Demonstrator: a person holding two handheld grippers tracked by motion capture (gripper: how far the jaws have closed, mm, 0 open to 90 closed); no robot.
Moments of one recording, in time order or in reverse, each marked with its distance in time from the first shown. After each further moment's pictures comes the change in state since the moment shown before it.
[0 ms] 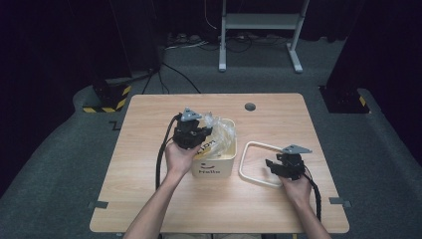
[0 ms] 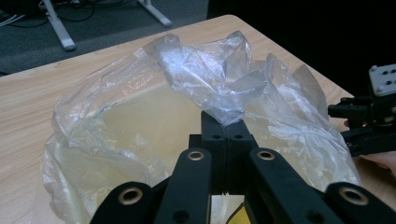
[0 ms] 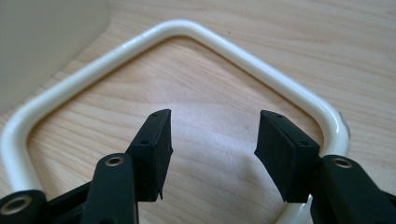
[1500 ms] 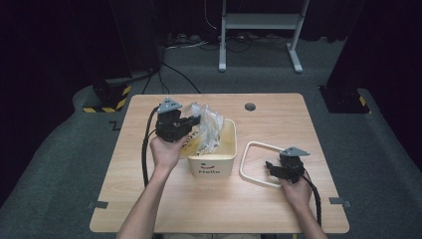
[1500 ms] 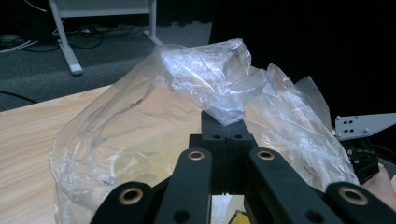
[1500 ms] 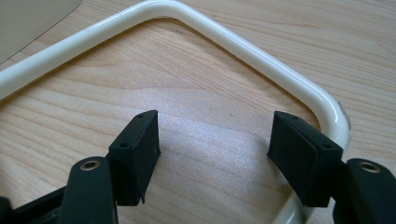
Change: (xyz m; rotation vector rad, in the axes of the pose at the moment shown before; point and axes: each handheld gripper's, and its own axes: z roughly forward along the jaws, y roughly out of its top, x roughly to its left) left arm 0.018 0.018 -0.048 -0.130 -0.009 -0.053; right arm -0.004 -0.011 0.011 0.007 -0.060 -0.022
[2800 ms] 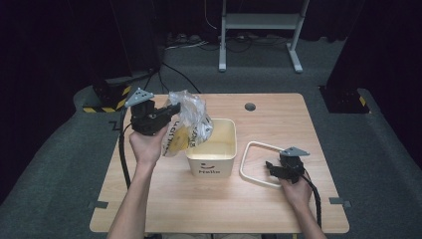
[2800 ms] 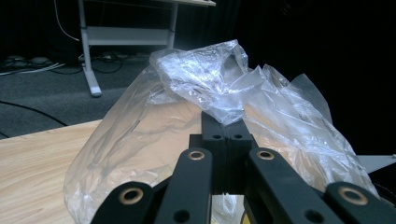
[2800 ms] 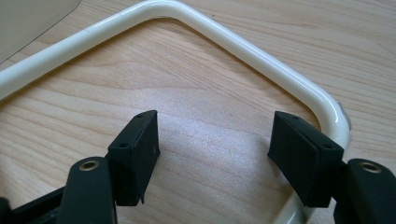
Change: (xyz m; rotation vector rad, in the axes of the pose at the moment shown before) left arm 0.023 0.018 -0.049 -0.130 0.049 -0.060; right arm 0.000 0.000 0.000 0.000 -0.001 0.002
